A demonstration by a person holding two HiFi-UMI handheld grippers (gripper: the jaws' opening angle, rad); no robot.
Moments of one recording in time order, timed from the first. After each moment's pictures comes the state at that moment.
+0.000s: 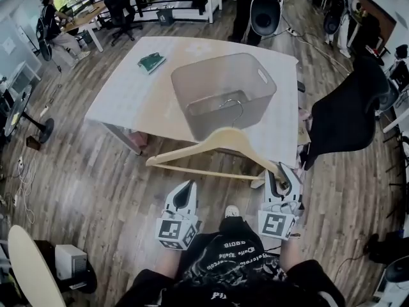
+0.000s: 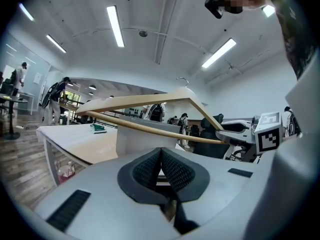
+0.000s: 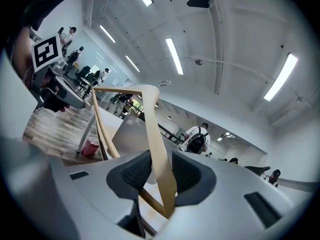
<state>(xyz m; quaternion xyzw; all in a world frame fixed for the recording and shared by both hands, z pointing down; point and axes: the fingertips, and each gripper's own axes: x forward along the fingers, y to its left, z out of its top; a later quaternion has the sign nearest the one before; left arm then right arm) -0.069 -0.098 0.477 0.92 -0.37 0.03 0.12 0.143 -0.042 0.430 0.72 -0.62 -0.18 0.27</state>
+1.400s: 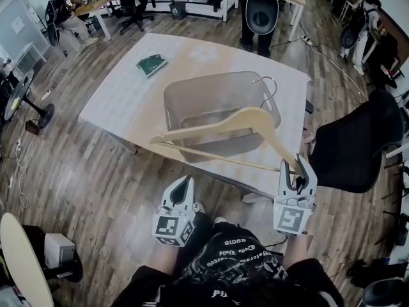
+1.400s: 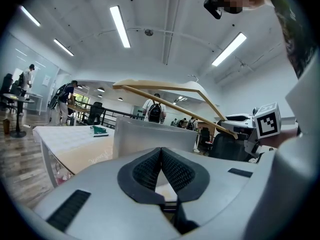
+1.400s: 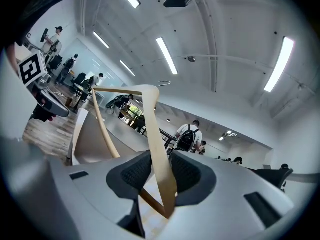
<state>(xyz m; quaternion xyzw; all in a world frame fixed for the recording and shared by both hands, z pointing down) 0.028 -0.230 0.477 0.90 -0.42 0.02 0.12 0.285 -0.187 0.388 0.72 -0.63 -0.18 0.21</state>
